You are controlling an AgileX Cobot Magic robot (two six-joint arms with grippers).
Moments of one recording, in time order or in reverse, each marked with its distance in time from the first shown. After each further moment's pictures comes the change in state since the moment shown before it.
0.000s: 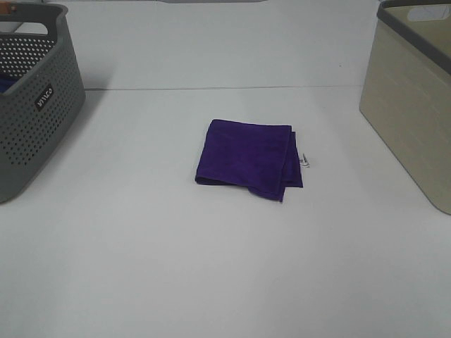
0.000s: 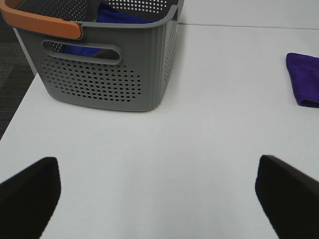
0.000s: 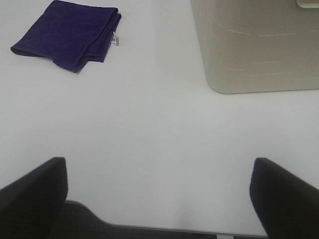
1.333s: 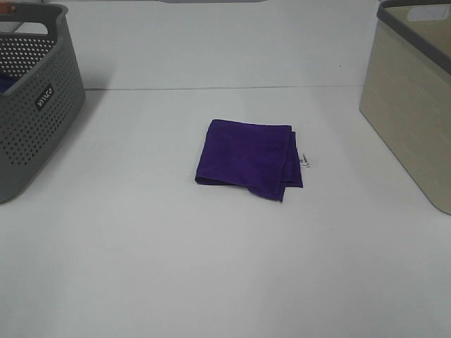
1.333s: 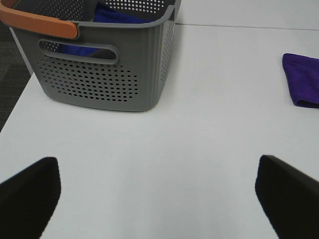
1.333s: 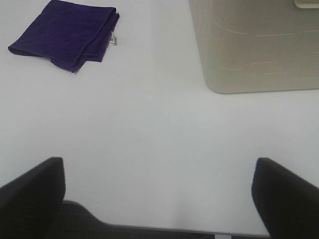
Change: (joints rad) left arm 0.000 0.000 0.000 -0.010 0.000 0.000; right arm 0.000 0.000 0.000 -0.007 0.000 0.000
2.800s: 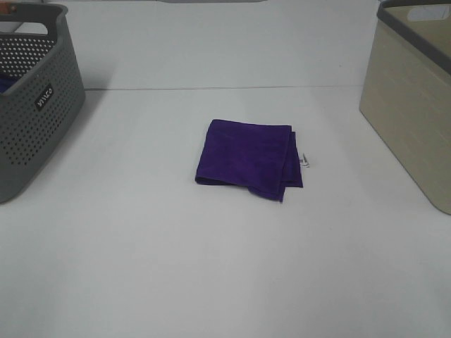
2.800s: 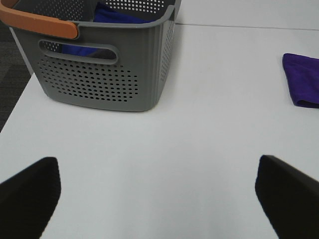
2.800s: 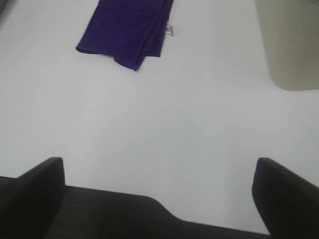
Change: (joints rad) left arm 0.000 0.000 0.000 0.000 0.000 0.000; right arm 0.000 0.516 -0.301 0.219 0.023 0.000
